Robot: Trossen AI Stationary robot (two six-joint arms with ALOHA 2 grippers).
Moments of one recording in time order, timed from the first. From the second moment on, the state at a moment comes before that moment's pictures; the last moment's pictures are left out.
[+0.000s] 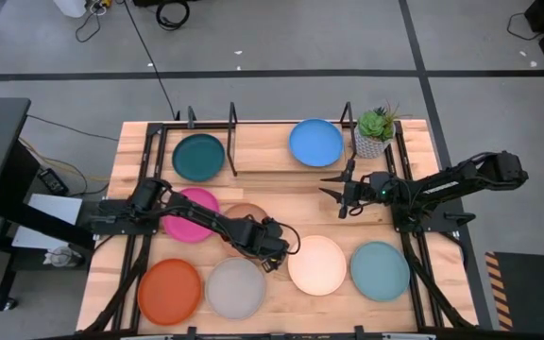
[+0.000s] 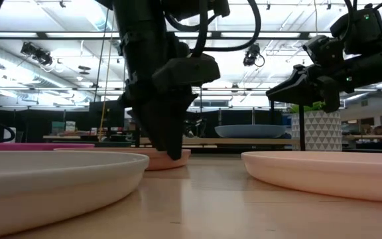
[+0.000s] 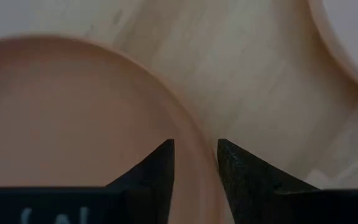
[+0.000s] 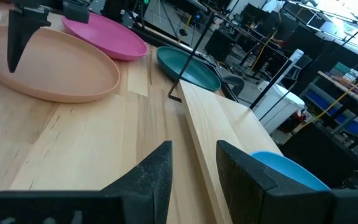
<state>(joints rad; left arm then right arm) -0.30 2.08 1.48 -0.73 -0.24 -0.84 -0.10 1.09 0.08 0.84 0.19 -0.47</state>
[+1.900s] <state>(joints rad) 0.18 1.99 1.74 -0.94 -0.26 -0.08 -0.07 1.09 0.07 0.79 0.22 -0.34</state>
